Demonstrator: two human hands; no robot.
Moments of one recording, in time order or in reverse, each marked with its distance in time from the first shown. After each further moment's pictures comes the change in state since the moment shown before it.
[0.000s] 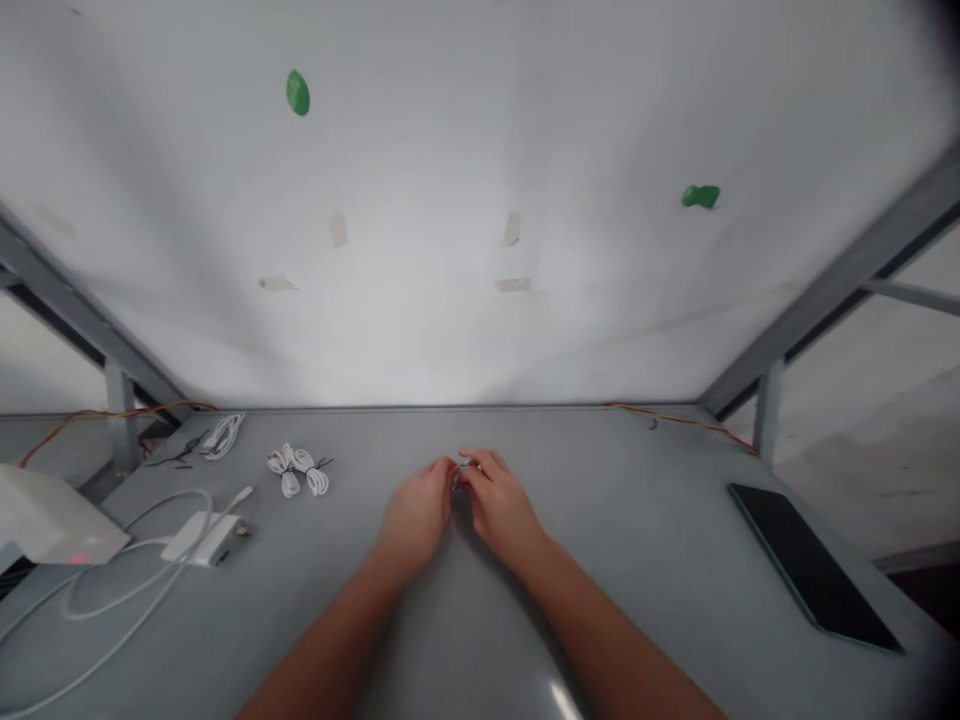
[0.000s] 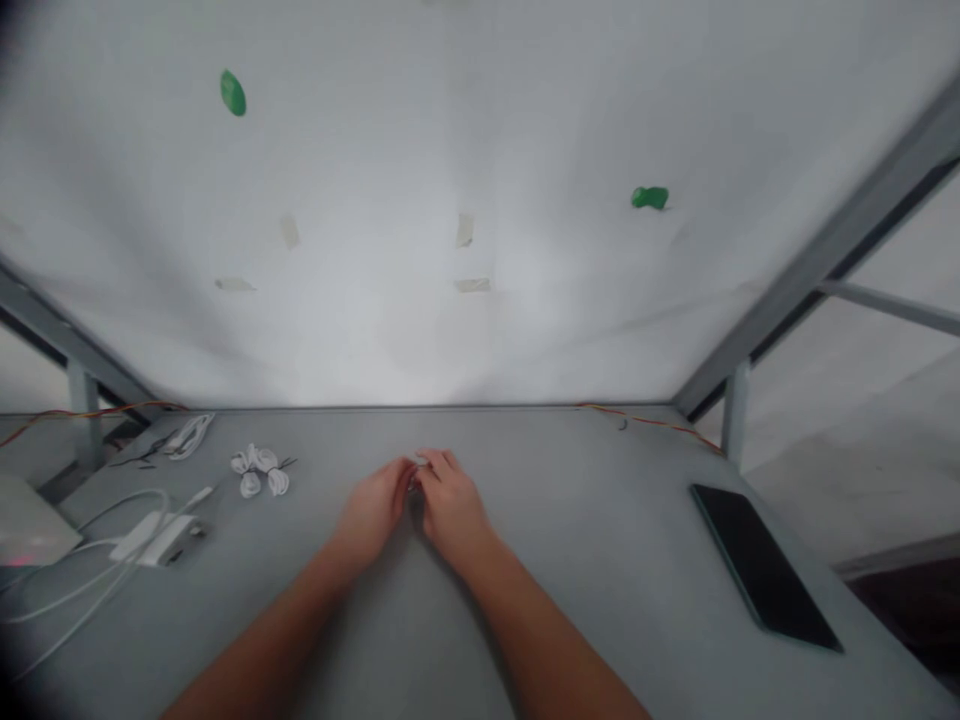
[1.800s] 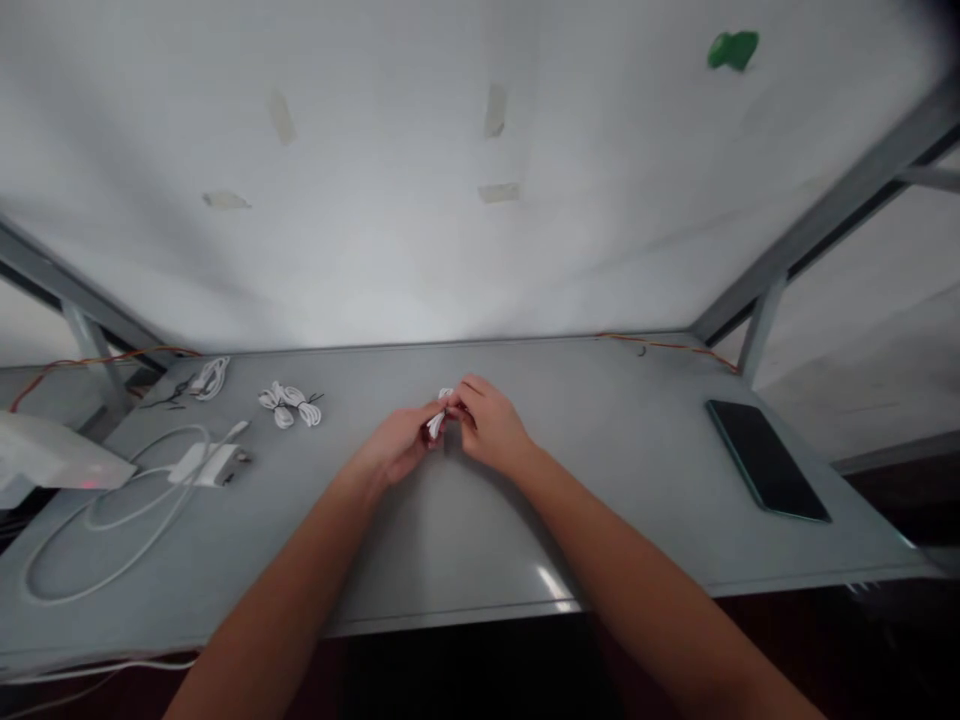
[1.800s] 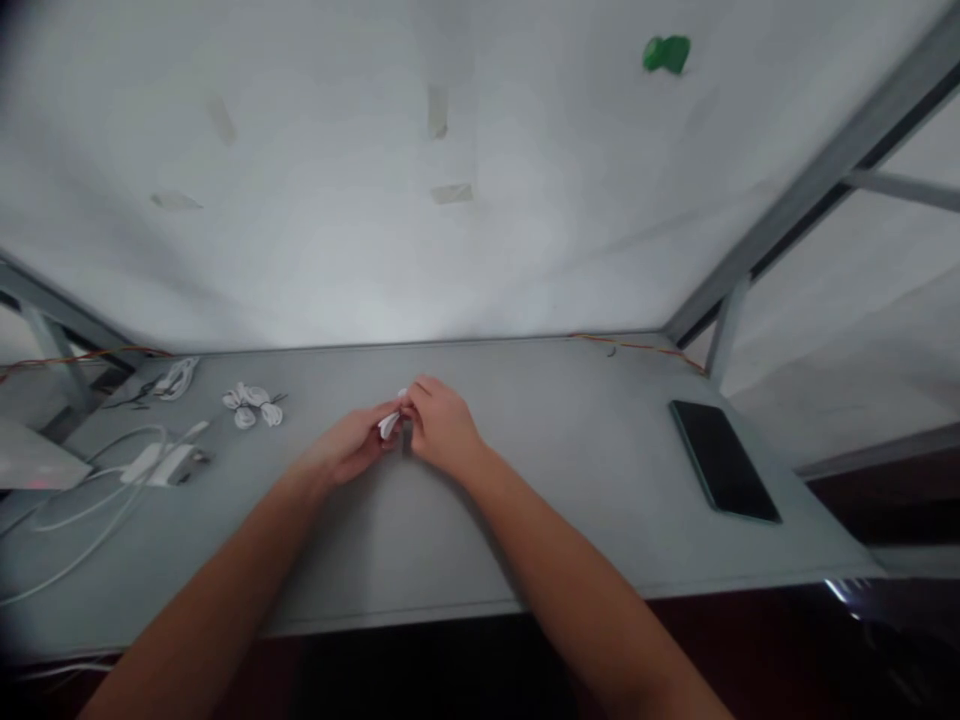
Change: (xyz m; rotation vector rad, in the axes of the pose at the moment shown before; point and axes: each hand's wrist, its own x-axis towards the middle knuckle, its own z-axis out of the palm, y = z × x) left_hand -0.001 0.016 -0.014 -0.938 -0.249 -0.486; right_hand 0.005 -0.008 -0.017 0.102 -0.079 0.100
